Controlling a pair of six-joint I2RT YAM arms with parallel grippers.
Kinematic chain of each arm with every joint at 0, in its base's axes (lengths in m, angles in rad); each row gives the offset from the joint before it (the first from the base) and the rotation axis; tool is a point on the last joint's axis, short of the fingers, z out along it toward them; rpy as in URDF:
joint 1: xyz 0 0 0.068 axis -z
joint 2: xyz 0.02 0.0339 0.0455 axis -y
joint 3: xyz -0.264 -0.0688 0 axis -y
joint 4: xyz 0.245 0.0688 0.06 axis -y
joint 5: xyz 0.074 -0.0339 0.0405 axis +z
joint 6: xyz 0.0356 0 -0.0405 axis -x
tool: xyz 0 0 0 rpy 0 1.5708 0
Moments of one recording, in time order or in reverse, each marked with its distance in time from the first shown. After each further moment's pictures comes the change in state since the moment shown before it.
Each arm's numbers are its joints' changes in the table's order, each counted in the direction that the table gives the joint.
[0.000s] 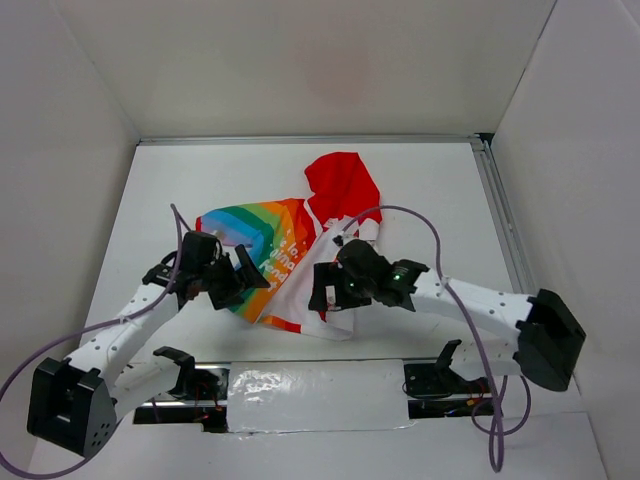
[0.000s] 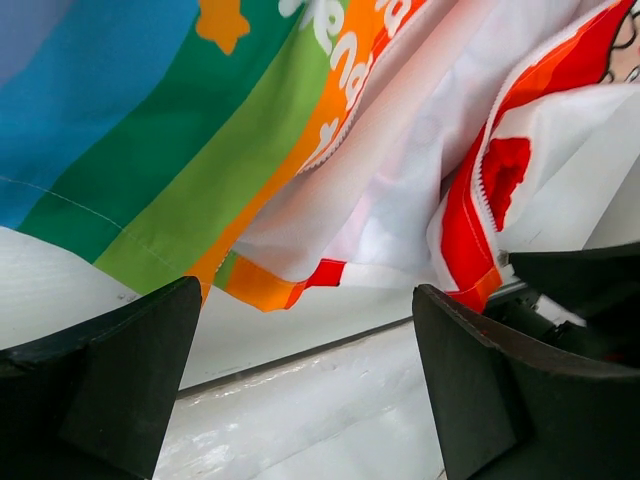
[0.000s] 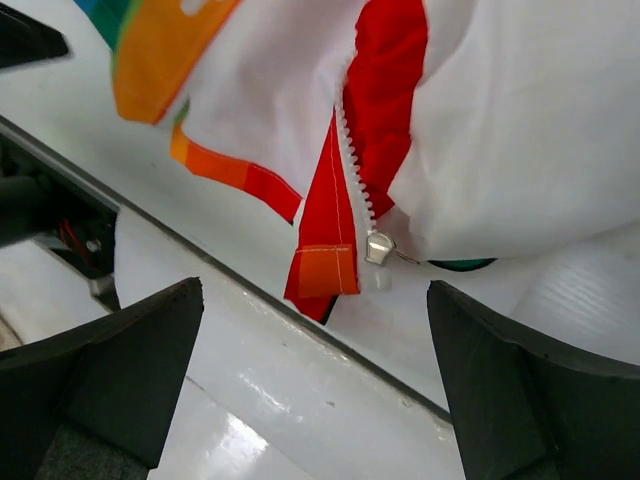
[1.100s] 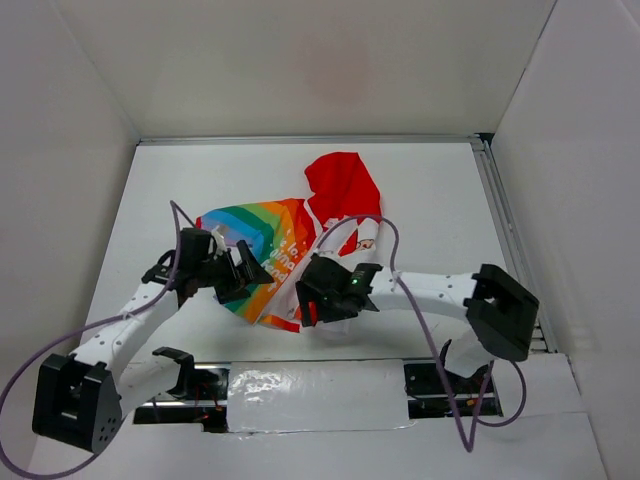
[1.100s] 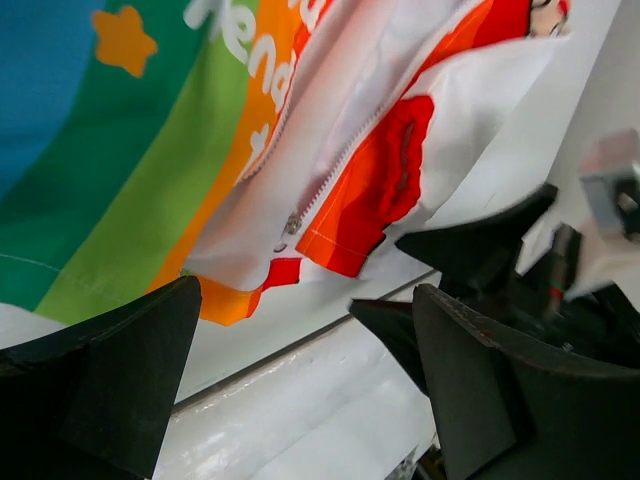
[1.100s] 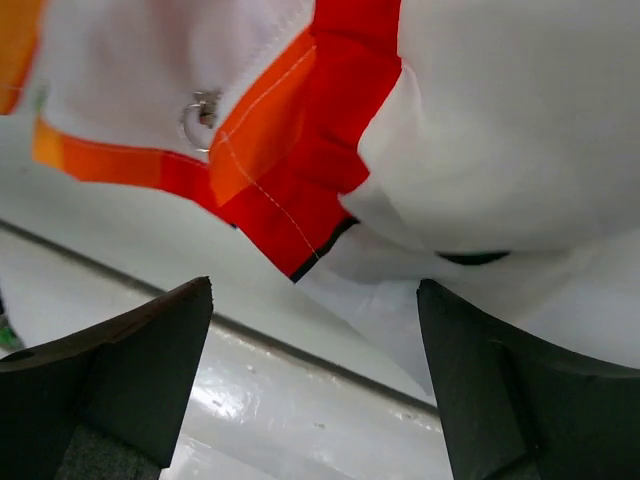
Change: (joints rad) left arm -0.093 0.003 -0.026 0.119 -0.176 -0.046; right arm -0.166 -0.257 0.138 -0.117 -0.155 -0.087
